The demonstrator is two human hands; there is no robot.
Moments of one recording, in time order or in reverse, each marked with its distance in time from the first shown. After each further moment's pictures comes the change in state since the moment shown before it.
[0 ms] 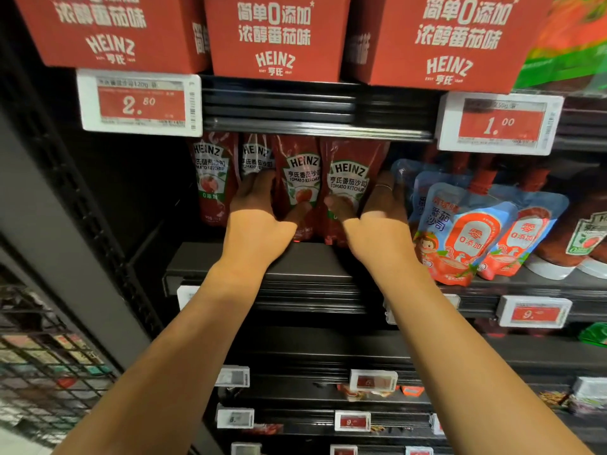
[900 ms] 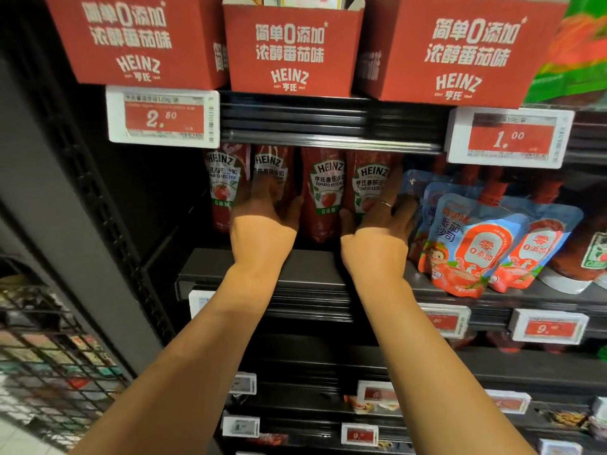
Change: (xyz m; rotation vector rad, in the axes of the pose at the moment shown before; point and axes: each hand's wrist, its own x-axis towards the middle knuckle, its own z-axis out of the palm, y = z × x) left_hand 0.002 0.004 -0.003 0.048 0.146 -0.104; right_hand -0.008 -0.004 0.027 -0.008 0.272 -0.042
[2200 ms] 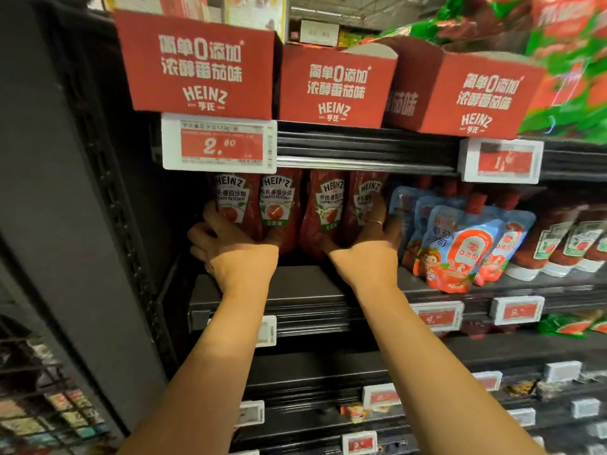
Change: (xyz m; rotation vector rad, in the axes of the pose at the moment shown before) left_hand 0.010 -0.038 -0.013 -0.085 -0.062 -0.508; right_hand -0.006 -0.011 0.015 0.023 -0.097 0.174
